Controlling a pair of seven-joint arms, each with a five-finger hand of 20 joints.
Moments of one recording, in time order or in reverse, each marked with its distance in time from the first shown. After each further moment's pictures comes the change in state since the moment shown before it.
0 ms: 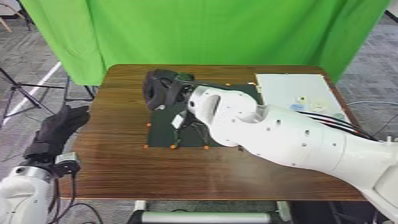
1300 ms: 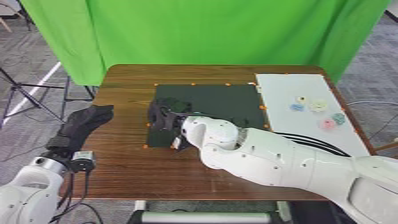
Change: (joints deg) left arm -5.2 -0.7 2.9 0.9 3.5 -9.9 -3.3; right arm -5.2 -4.7 -5.4 8.2 -9.1 3.1 5.7
